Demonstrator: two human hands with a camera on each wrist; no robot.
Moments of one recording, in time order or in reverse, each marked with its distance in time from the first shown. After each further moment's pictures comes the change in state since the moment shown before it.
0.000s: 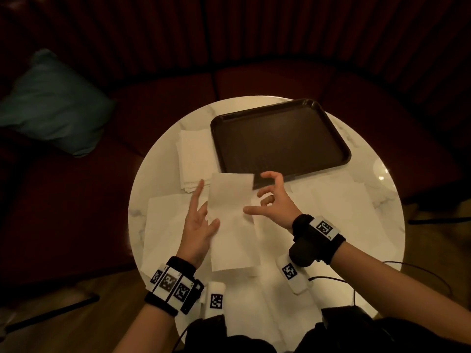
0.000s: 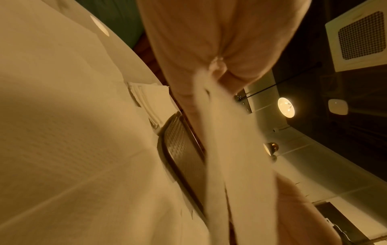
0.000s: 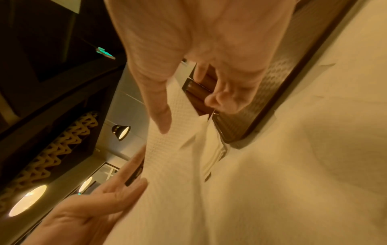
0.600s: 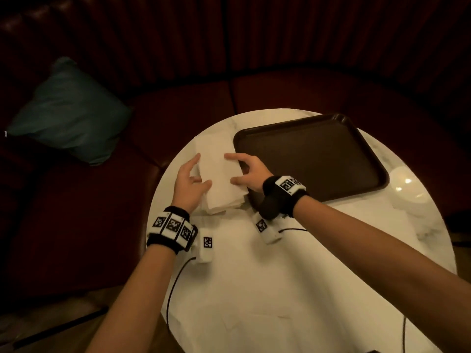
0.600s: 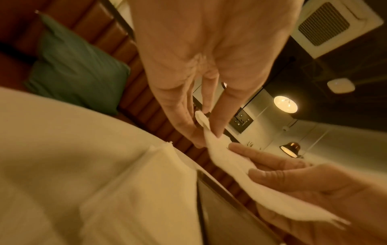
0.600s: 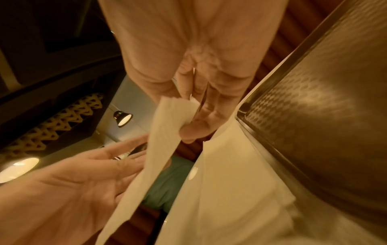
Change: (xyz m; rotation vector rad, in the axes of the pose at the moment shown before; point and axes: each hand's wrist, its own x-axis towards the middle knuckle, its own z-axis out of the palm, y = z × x) left_hand 0.162 0.050 -0.086 0.479 0.240 0.117; right_hand 0.174 -0.055 0.063 -0.264 -0.140 -0.152
